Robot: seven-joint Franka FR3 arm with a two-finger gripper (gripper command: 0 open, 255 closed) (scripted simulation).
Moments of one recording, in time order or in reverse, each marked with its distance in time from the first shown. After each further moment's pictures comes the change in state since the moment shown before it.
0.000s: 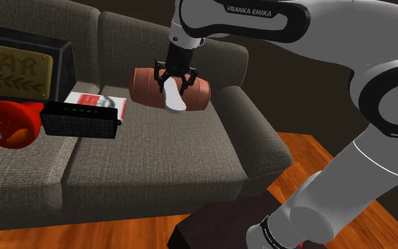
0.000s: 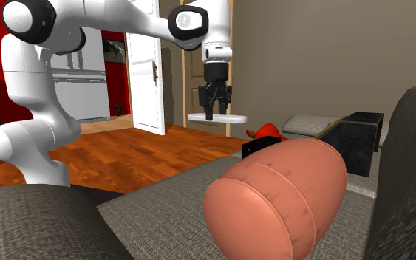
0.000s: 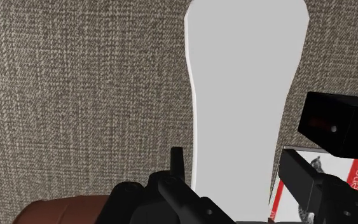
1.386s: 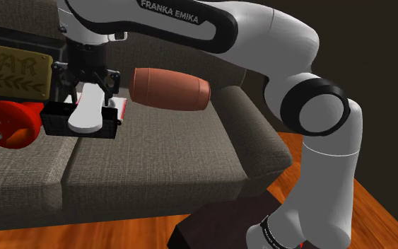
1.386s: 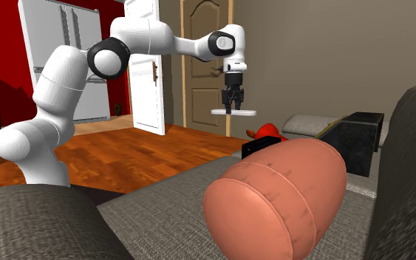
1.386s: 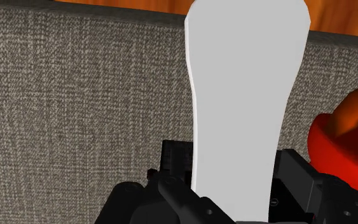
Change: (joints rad) arm 0.339 0.505 0.138 0.642 -0.196 -0.168 0.436
